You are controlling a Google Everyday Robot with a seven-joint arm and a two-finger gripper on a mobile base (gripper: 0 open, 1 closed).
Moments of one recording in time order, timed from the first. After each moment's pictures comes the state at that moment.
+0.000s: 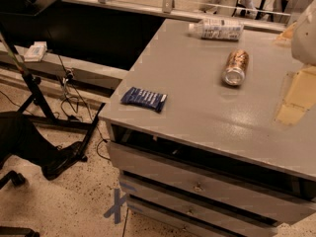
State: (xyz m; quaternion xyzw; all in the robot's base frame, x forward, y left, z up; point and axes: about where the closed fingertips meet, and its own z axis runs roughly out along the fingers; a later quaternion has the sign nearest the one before) arm 0.438 -0.216 0.977 -0.60 0.78 -0.04 0.16
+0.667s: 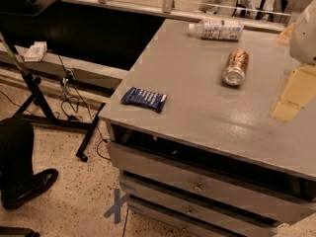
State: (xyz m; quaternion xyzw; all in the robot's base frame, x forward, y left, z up) arm 0.448 -0.220 0.976 -0.59 0.79 -0.04 0.17
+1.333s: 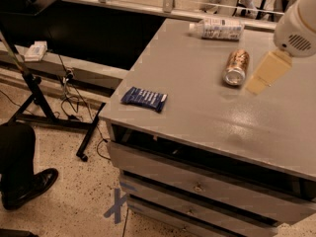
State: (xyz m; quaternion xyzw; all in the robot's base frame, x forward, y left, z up) arm 0.527 -0.241 0.962 -0.45 0.86 -0.08 0.24
